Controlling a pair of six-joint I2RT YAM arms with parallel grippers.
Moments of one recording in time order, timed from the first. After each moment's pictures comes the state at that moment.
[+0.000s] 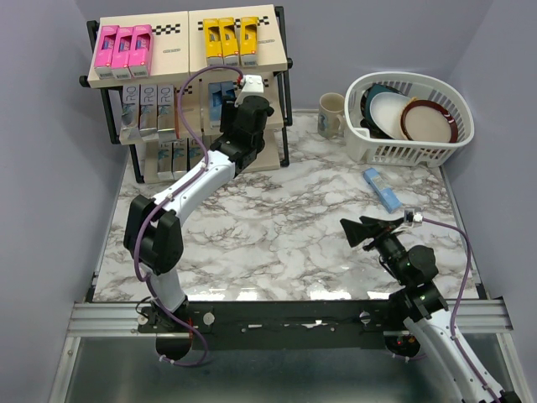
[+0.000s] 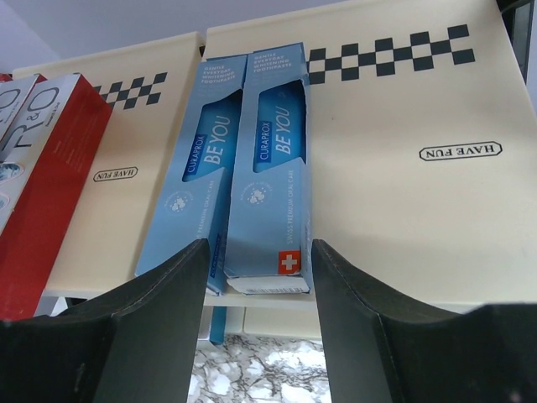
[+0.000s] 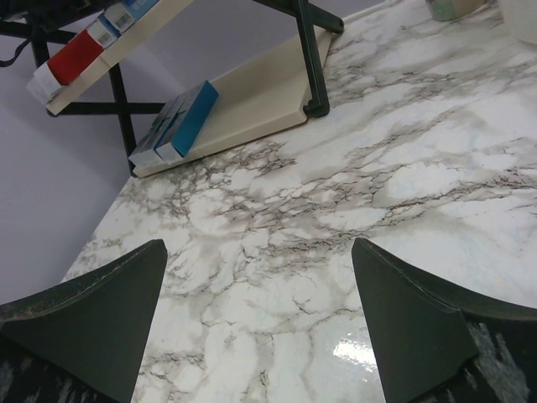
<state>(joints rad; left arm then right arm) -0.56 1.77 1.58 -0.08 -0.82 0.01 0.36 0.12 0.06 0.11 -0.08 0.60</state>
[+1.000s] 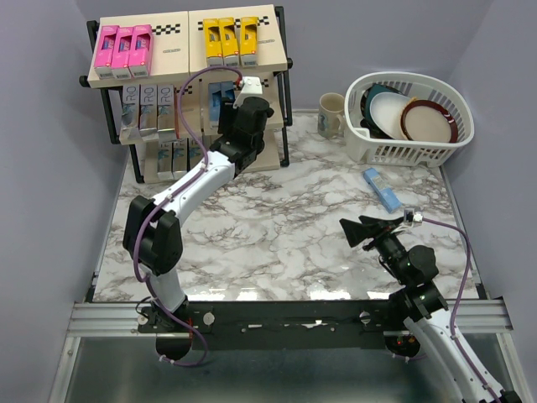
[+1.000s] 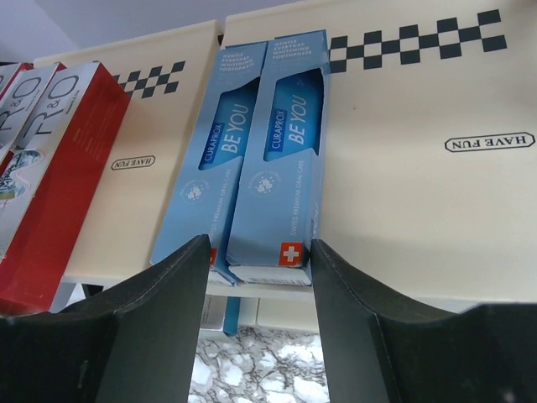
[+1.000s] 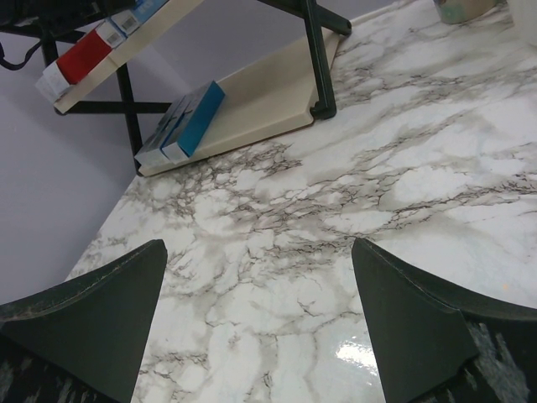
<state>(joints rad) -0.56 1.77 1.57 -0.10 -0.86 0.02 0.36 0.13 0.06 0.13 -0.09 0.60</state>
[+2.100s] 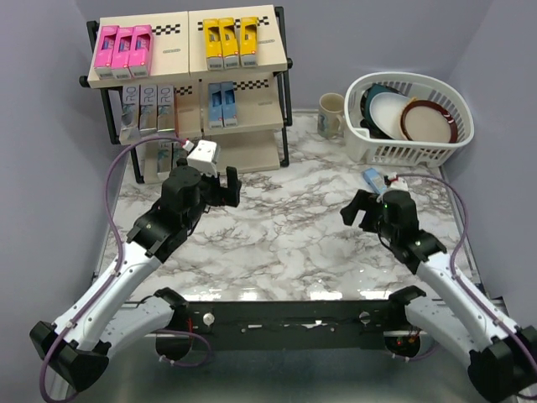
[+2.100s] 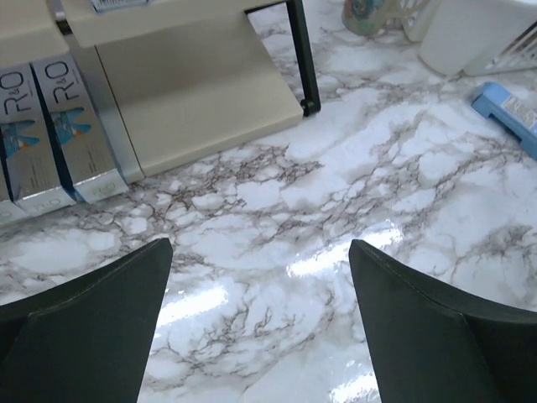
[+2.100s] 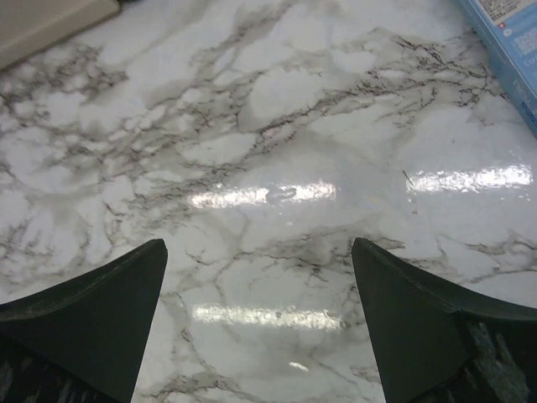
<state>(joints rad) -0.58 0.91 0.97 -0.36 -0.22 -0.20 0.36 0.75 0.50 -0.26 0.09 0.51</state>
